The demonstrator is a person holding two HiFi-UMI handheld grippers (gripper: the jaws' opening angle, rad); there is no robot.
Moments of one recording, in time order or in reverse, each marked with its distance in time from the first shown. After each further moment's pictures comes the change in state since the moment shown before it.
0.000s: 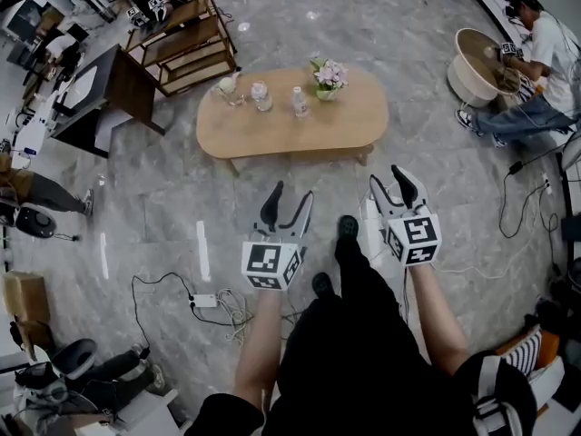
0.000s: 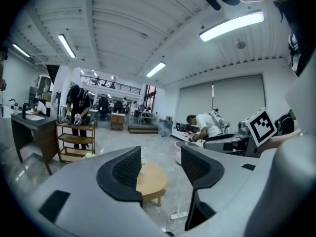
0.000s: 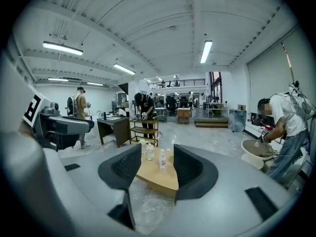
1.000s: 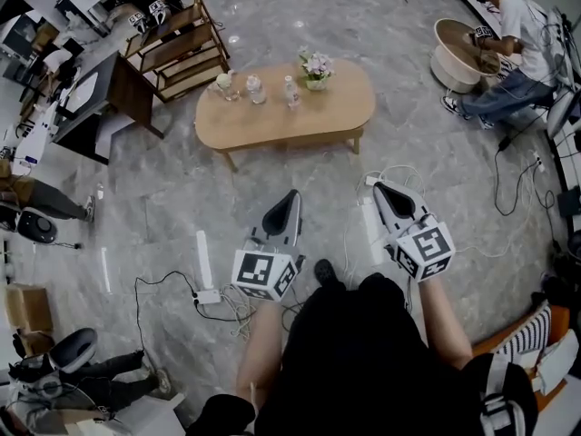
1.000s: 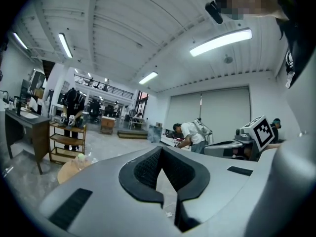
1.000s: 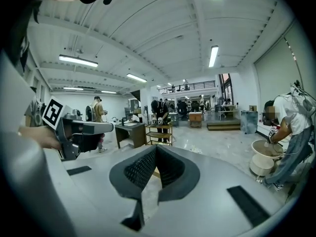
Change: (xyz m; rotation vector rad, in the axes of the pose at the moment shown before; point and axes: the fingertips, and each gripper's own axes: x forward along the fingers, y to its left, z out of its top) left arm -0.134 -0.082 0.013 -0.018 -0.086 -0.111; right arm -0.159 0.092 0.002 0.006 -0.077 0.146
